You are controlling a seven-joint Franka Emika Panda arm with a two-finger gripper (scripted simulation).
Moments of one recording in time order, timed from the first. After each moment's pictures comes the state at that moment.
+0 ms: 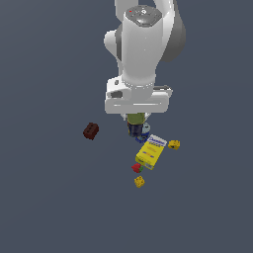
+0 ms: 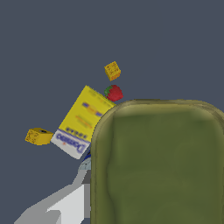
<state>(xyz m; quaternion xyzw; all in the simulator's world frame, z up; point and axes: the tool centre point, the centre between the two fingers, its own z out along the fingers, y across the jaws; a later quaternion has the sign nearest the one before) -0.011 0.032 0.263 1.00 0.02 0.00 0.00</state>
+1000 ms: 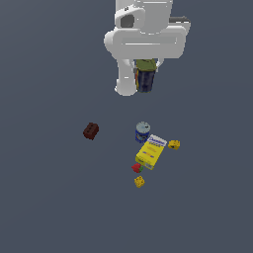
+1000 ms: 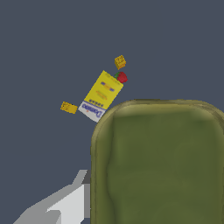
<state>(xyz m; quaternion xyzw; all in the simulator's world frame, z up) -0.097 0.059 0.398 1.00 0.02 0.00 0.00</state>
